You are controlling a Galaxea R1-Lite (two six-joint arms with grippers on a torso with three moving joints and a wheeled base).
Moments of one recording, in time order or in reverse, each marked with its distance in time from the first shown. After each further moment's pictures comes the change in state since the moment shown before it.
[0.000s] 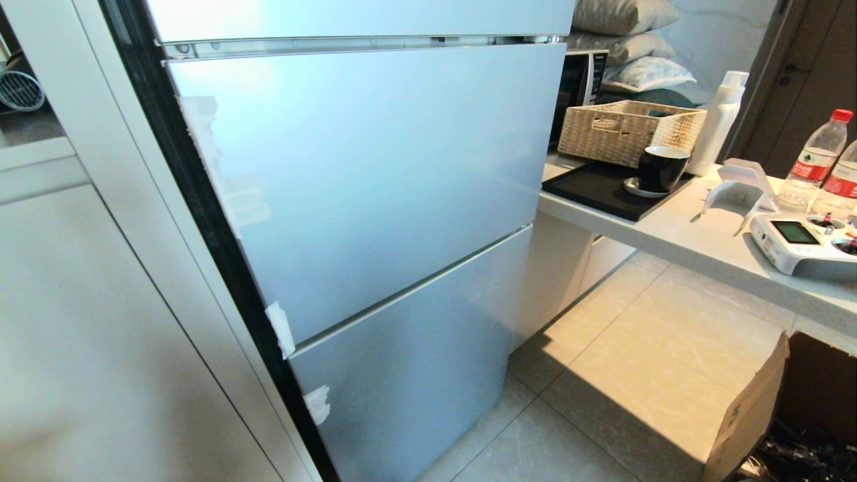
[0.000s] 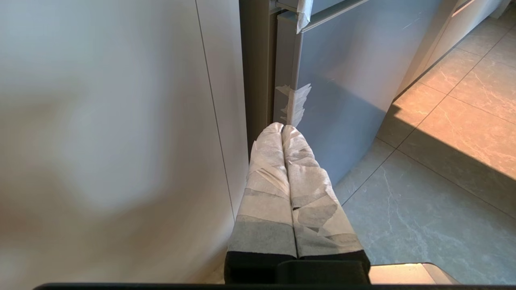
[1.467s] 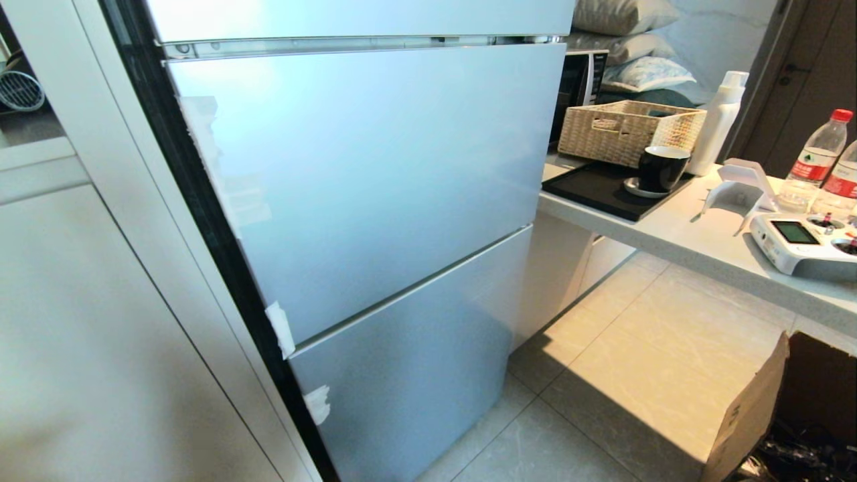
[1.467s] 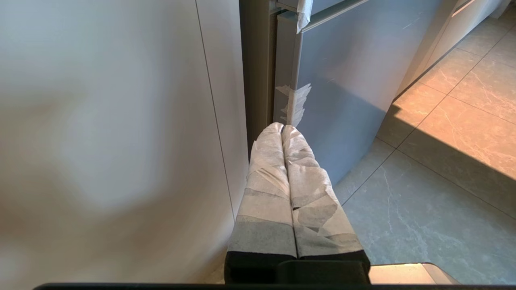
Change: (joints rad) left arm 0.000 0.000 0.000 0.000 0.000 0.000; right arm 0.000 0.000 0.000 0.000 0.000 0.000
